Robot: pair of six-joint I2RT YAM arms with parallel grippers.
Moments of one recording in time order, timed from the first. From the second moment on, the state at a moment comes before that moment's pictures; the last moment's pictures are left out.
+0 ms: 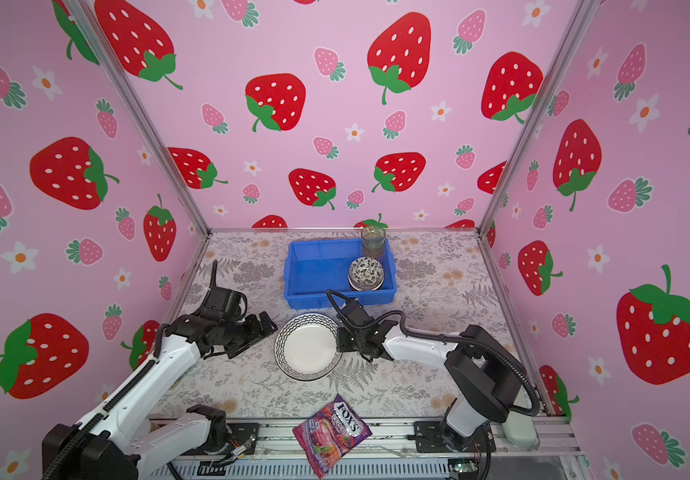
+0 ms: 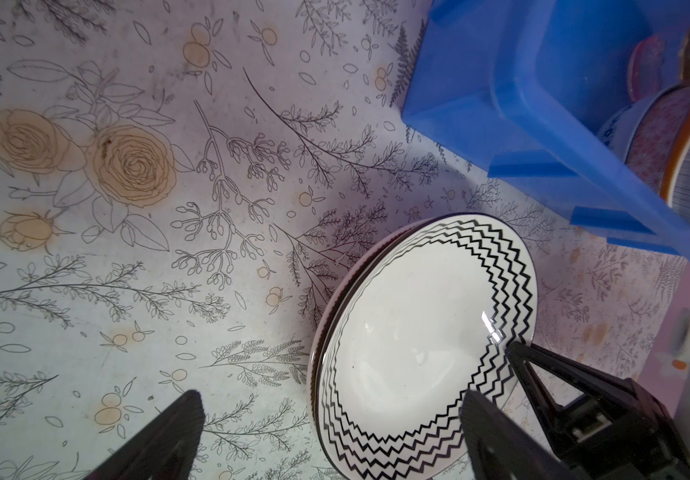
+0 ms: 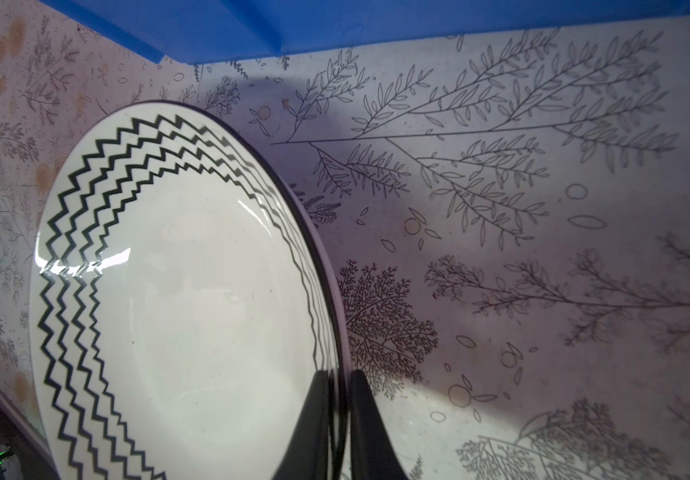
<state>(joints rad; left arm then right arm) -0.23 1.06 0.79 -0.84 0.20 -0.70 0.99 1.58 0.84 -0.18 0.00 0.72</state>
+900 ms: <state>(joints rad) -0.23 1.06 0.76 -0.82 0.22 -0.70 0.91 1.55 0.80 -0.12 -0.17 0.75</state>
